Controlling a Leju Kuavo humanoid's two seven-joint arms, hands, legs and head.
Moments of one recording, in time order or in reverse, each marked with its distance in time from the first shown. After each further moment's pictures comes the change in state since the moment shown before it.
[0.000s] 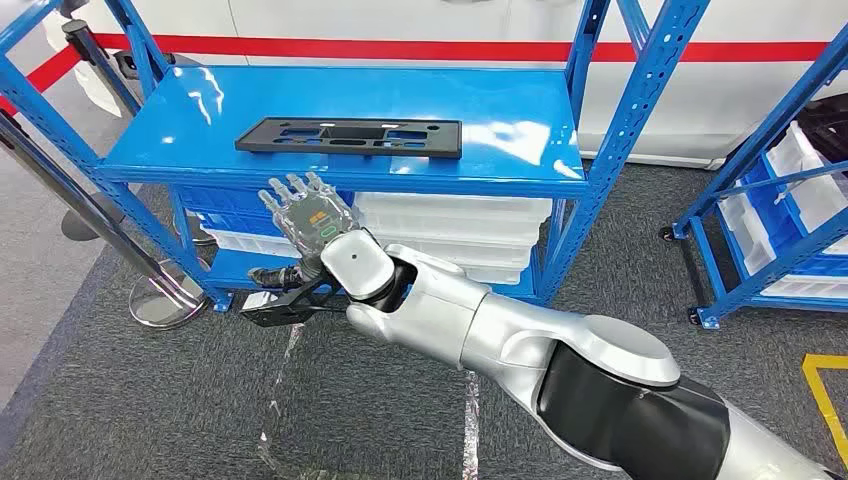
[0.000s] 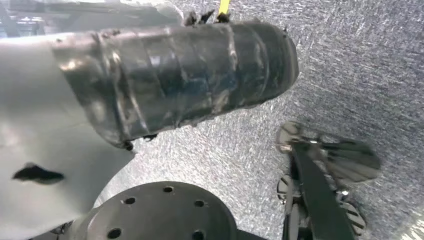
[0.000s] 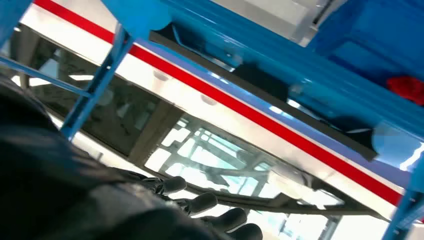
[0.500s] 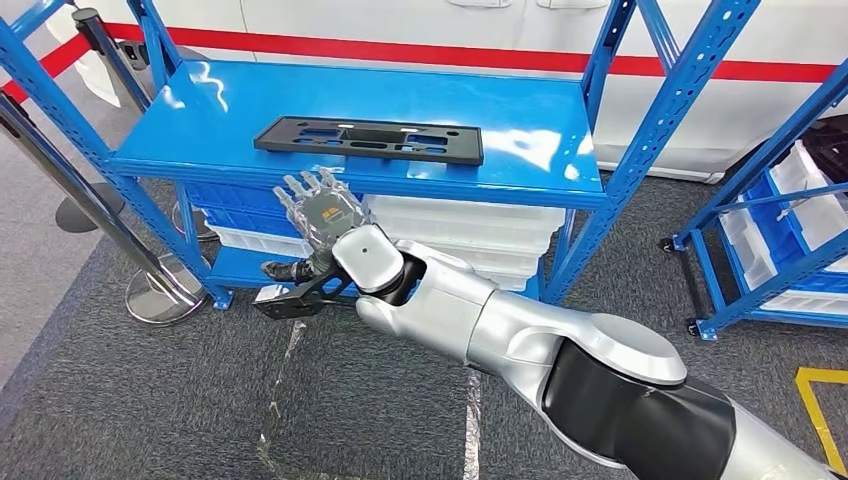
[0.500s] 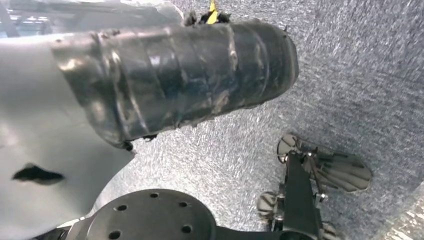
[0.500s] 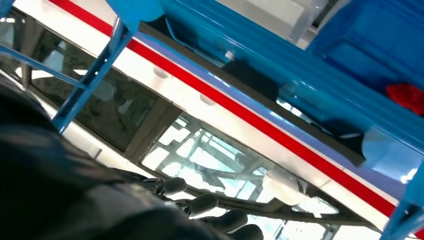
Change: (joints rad) left arm -0.015 0.004 0.000 0.000 -0.010 -0.003 0.000; right arm -0.004 -0.020 -0.006 0.015 -0.007 0.013 0.005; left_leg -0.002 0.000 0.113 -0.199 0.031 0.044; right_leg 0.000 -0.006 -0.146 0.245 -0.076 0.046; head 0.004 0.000
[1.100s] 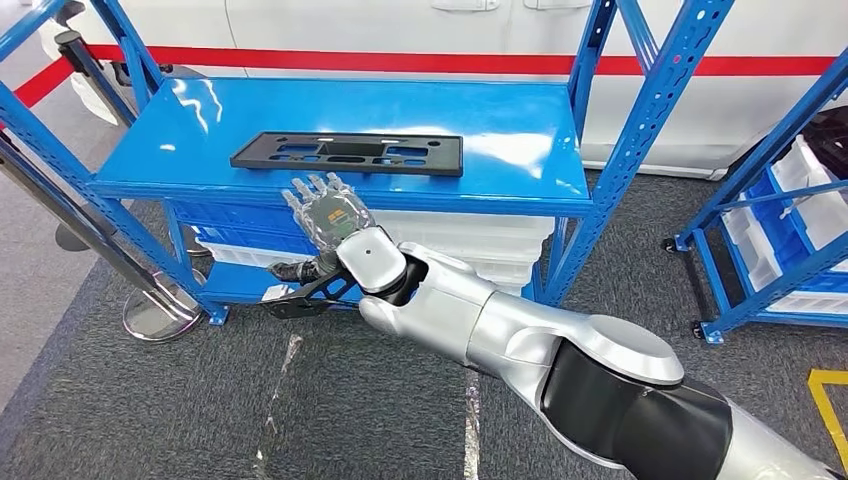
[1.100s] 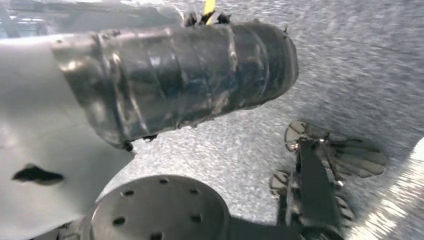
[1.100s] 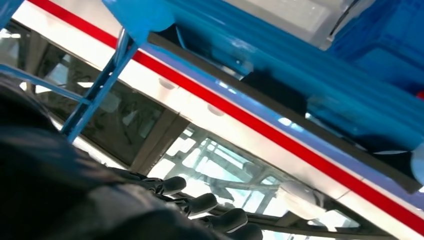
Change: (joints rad) left arm 0.006 0.003 0.000 0.000 0.006 -0.005 0.004; right arm 0.012 0.000 -0.006 0.027 -0.003 -0.010 -0.008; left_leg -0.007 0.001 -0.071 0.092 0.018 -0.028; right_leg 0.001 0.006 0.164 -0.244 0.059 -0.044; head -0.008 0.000
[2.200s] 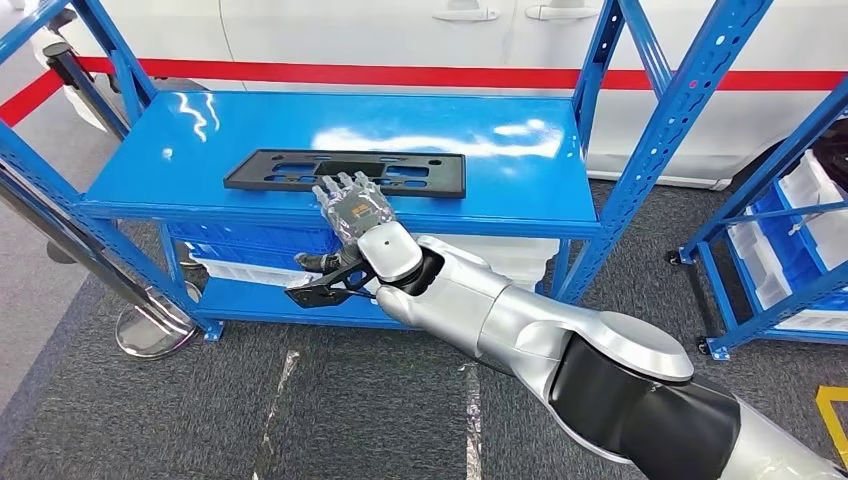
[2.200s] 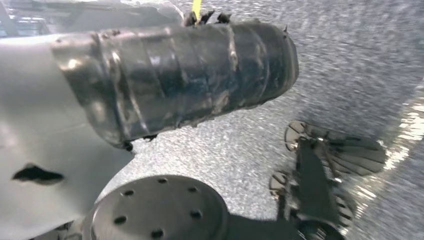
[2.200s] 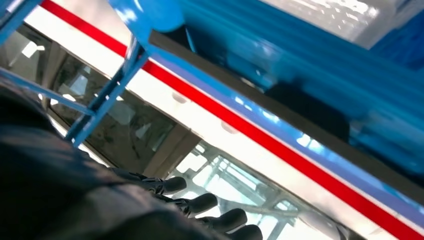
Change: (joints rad) left arm -0.001 0.002 0.001 0.000 -0.016 -0.011 0.002; right arm 0.000 -0.040 -0.016 0.029 -0.022 0.034 0.022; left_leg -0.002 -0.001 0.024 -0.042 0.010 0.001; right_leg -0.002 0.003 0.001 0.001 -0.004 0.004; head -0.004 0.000
